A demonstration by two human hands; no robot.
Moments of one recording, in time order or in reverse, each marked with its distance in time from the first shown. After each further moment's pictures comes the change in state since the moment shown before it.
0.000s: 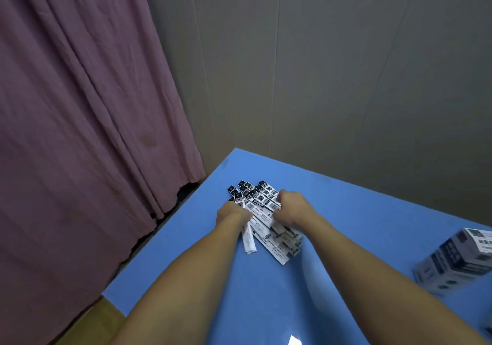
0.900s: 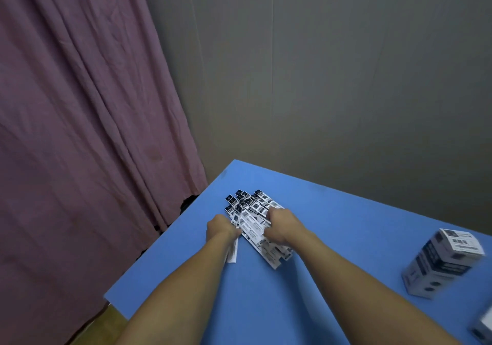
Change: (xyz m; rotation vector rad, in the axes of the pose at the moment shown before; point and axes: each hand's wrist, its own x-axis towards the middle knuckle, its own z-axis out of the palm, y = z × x) left_hand -0.024 -0.025 -0.005 -0.015 0.112 0.067; right_hand -0.029 -0.002 0.009 0.007 -0.034 -0.081
